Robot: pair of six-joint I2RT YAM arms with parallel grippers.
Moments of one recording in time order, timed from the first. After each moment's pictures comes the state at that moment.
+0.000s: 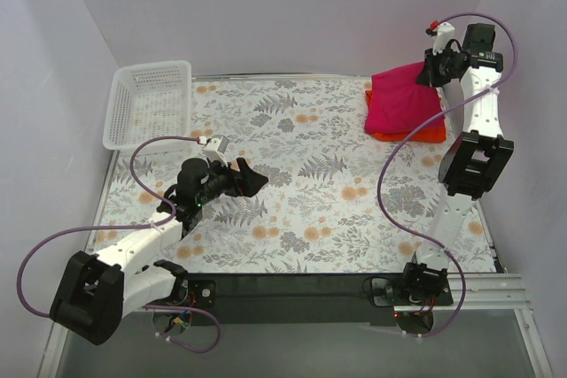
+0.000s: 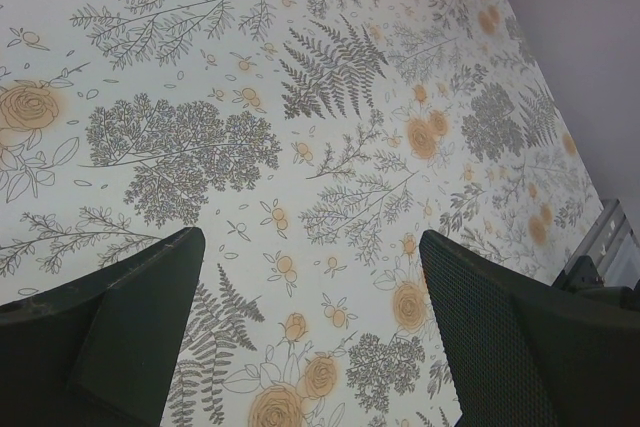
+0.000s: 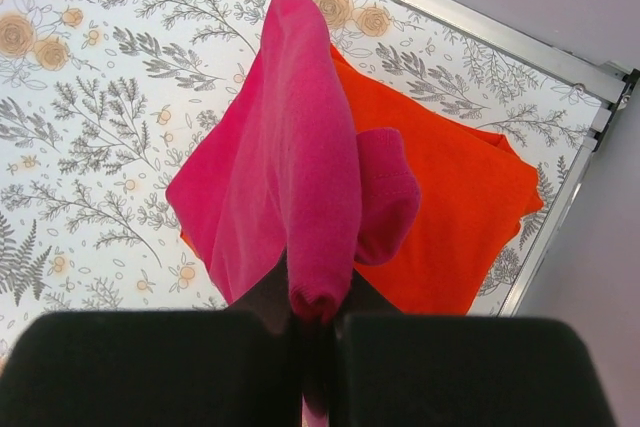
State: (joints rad) left arm -0.43 1.07 0.43 0.32 0.33 -0.52; right arm -0.22 2.17 2.26 -0.87 -0.57 -0.48
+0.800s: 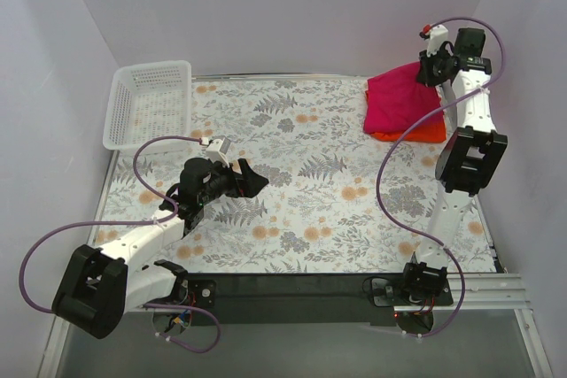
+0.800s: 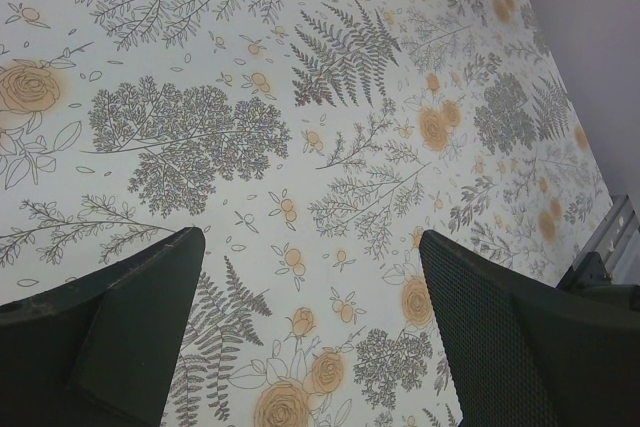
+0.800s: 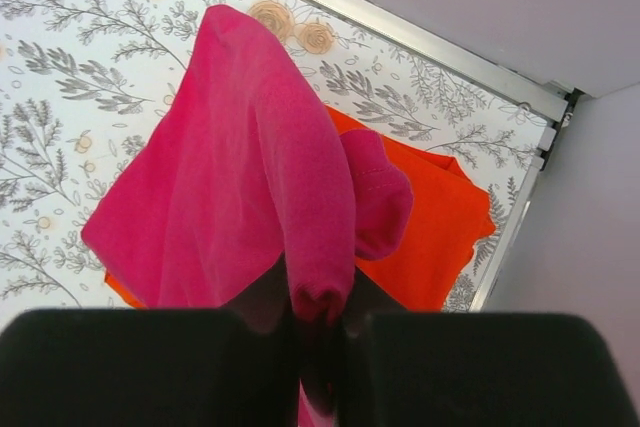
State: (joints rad) left arm -0.43 1.11 0.43 0.33 0.33 -0.52; right arm -0.20 2.23 2.22 -0.71 -0.49 -0.49
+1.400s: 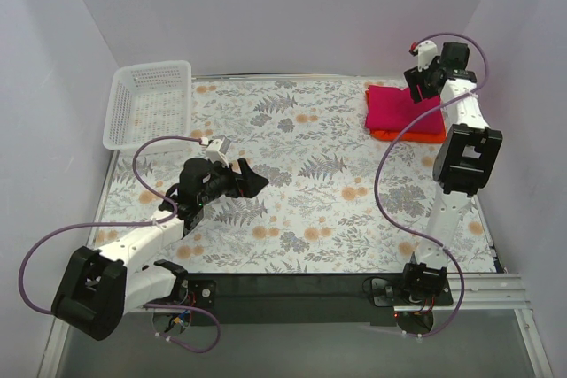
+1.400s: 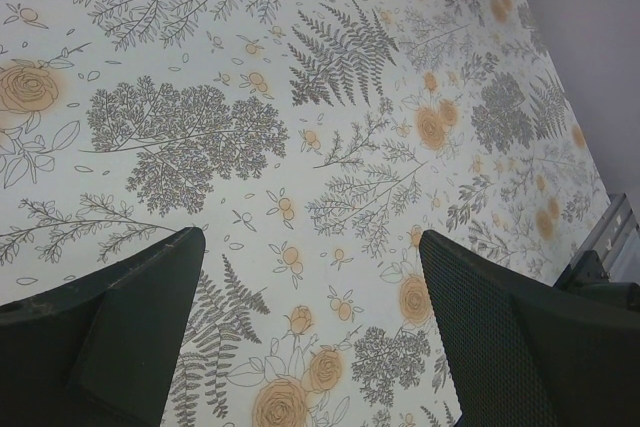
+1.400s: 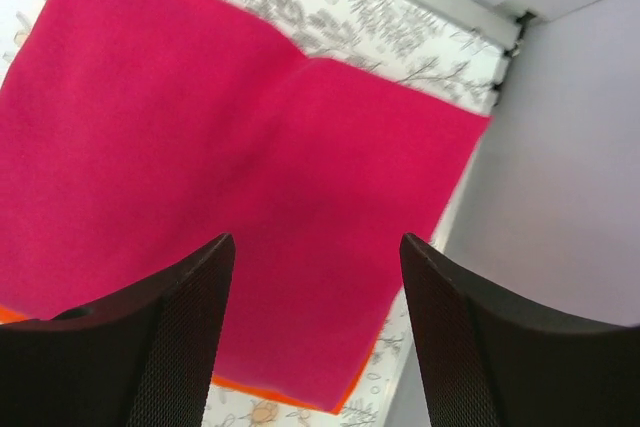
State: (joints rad) left arm -0.43 1.11 0.43 0.32 0.33 -0.52; right arm -0.17 2.22 2.05 -0.54 -0.22 -0.56
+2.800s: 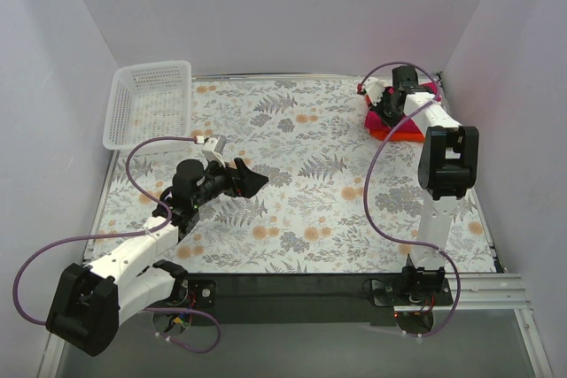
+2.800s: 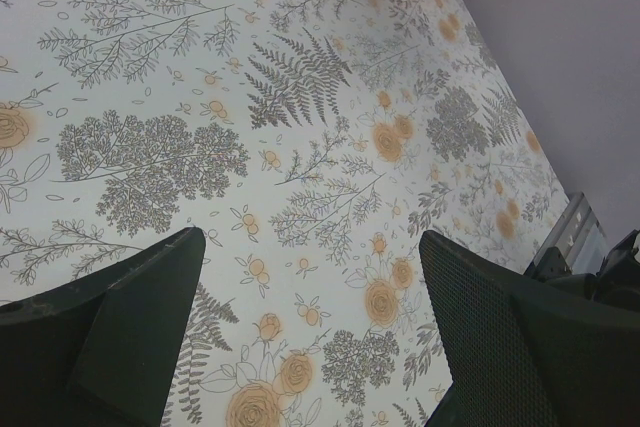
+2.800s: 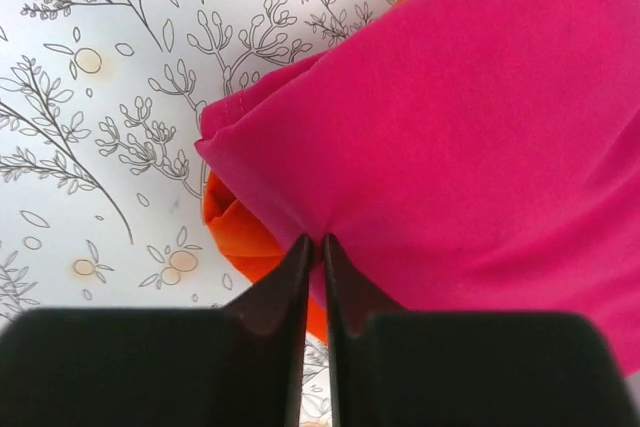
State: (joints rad) left arm -0.43 1.00 0.43 0.31 0.37 -0.54; right arm 0.05 2.12 1.71 -0.61 -0.19 -0.83
